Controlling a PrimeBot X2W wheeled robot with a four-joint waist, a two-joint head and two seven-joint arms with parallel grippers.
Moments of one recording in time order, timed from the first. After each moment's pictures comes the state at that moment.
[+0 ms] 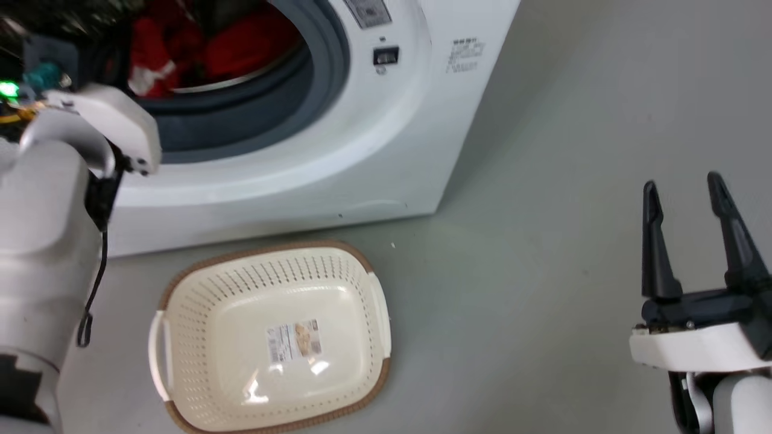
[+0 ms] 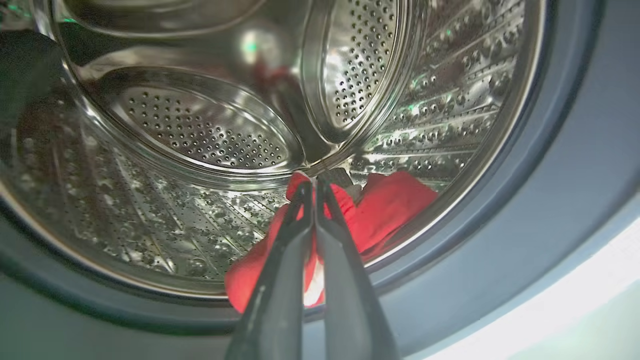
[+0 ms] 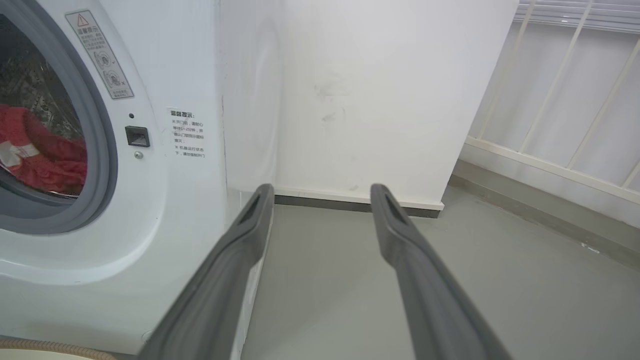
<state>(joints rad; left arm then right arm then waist) -1.07 0.49 -0.56 0.95 -0.45 -0.08 -0.26 -0.12 -0.05 -0.06 -0.14 -0.03 0.13 -0.26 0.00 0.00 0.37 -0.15</state>
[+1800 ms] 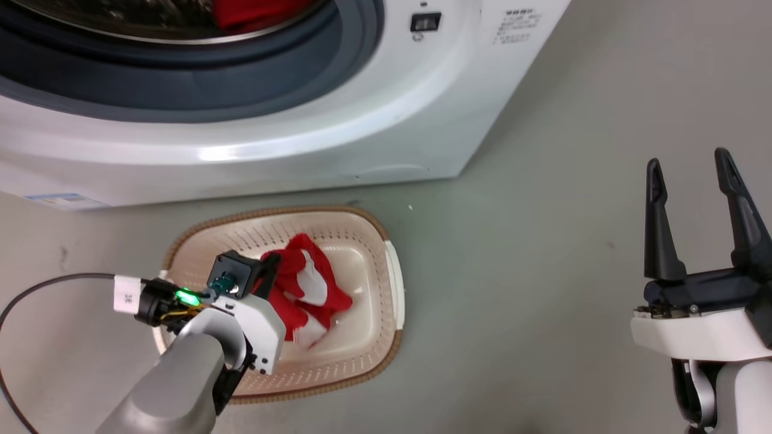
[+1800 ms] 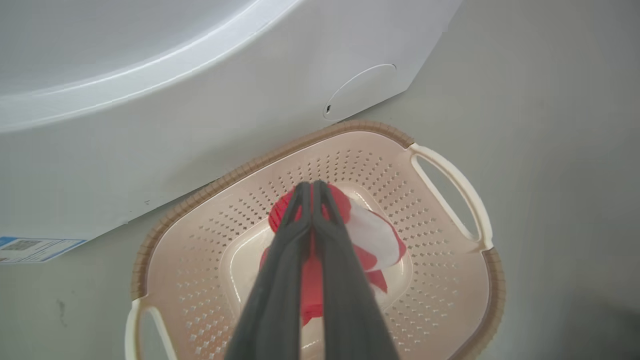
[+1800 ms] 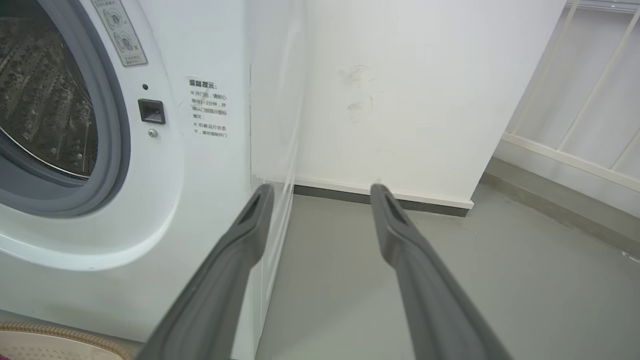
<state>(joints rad) -0.55 0.37 -0.69 0.72 -0.48 -0.02 -0.20 -0.15 -0.05 -0.06 -0.17 -0.06 0.13 -0.26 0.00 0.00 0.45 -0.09</state>
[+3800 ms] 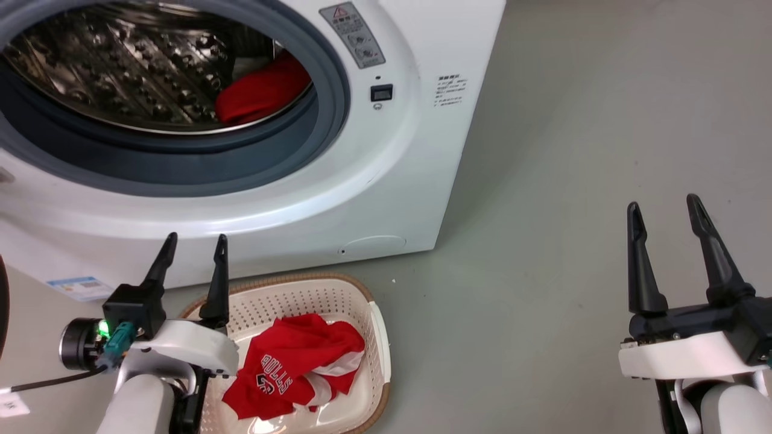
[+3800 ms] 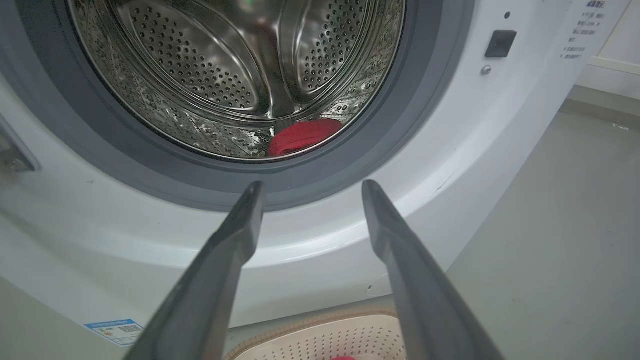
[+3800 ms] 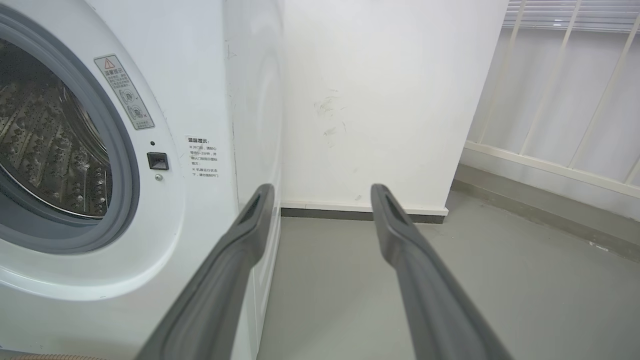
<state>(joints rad) -0.23 0.27 -0.14 0.30 -0.28 0.00 -0.26 -0.09 -0.05 -0.05 -0.08 0.00 0.13 -0.26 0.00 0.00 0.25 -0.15</state>
